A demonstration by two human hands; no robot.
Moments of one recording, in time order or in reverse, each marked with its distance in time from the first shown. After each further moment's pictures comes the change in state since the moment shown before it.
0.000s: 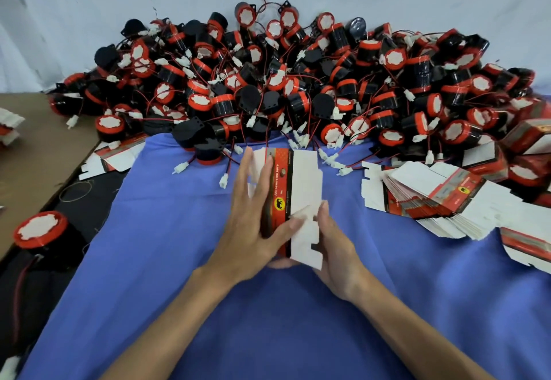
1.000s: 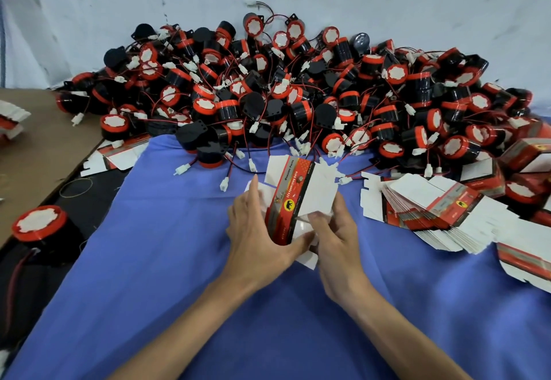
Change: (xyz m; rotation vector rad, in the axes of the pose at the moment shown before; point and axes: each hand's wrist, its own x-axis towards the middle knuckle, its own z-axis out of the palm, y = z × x) left_hand -0.007 0.014 0.021 0.058 0.110 -0.435; right_hand 0.008 -0.003 0.002 -0.107 0.415 -0.267
